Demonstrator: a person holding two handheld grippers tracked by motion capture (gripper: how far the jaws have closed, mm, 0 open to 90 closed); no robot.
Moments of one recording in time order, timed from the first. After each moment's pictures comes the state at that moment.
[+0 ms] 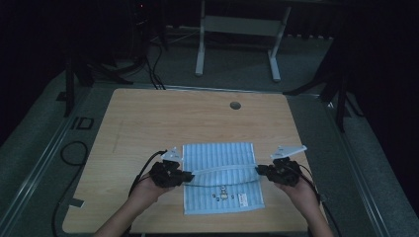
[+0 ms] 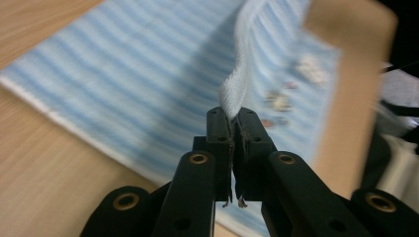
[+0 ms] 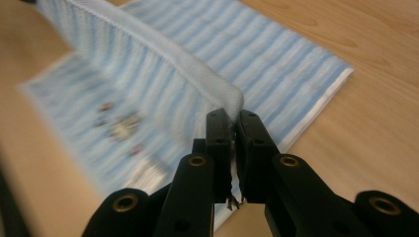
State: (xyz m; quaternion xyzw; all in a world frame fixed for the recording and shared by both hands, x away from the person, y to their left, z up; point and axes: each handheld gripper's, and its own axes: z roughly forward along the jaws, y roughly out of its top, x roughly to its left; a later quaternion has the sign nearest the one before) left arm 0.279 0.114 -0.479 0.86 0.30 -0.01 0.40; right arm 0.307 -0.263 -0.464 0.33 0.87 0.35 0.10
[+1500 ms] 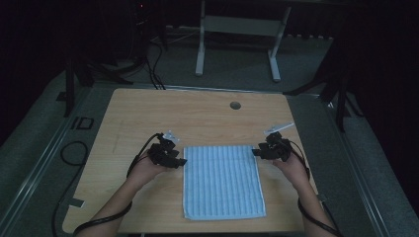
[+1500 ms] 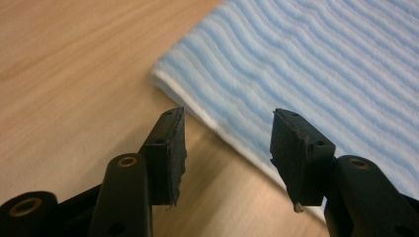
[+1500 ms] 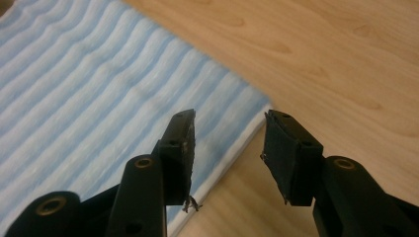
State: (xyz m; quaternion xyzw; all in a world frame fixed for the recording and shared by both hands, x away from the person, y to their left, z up) left arm 0.367 0.134 -0.508 0.87 0.37 0.05 0.32; right arm 0.404 -0.259 -0.488 0.38 0.87 0.30 0.10
